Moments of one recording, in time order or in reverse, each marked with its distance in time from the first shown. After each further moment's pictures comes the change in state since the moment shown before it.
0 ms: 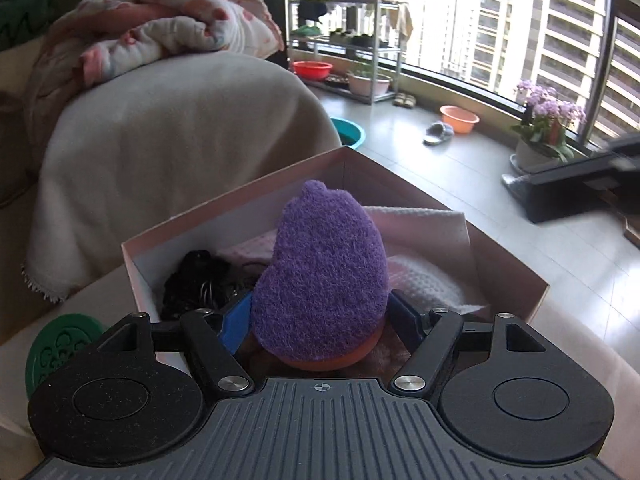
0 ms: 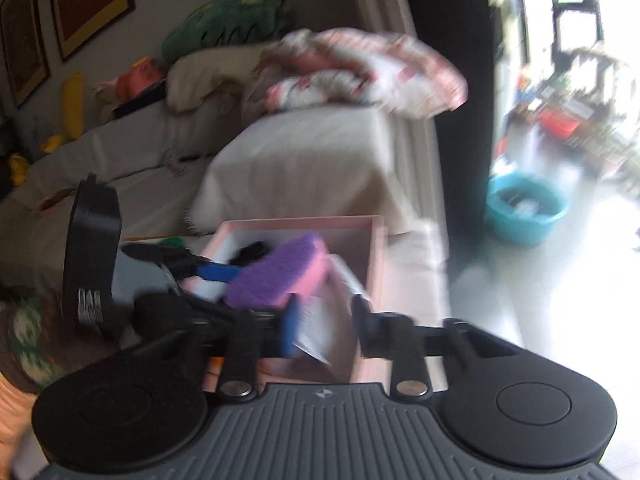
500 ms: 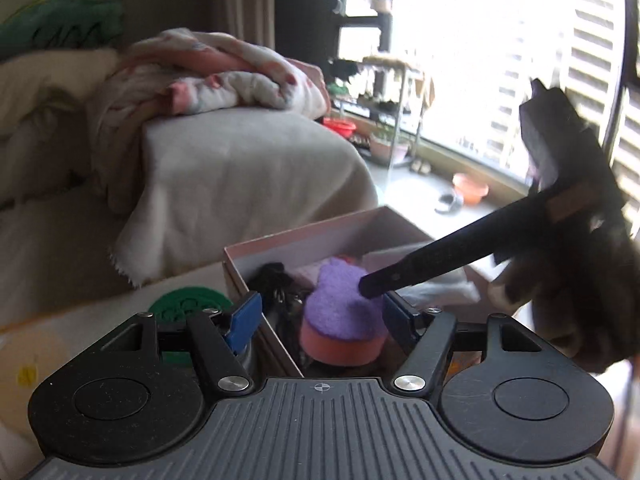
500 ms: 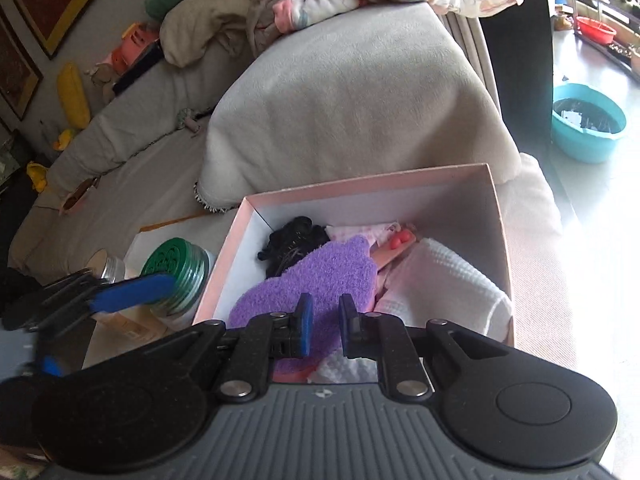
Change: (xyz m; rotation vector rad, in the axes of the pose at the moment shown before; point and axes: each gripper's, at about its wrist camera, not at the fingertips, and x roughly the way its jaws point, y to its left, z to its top) left arm -0.093 0.042 -0.027 -0.169 -0.183 -0.006; right arm 0.120 0.017 0.018 0.120 0.184 0.086
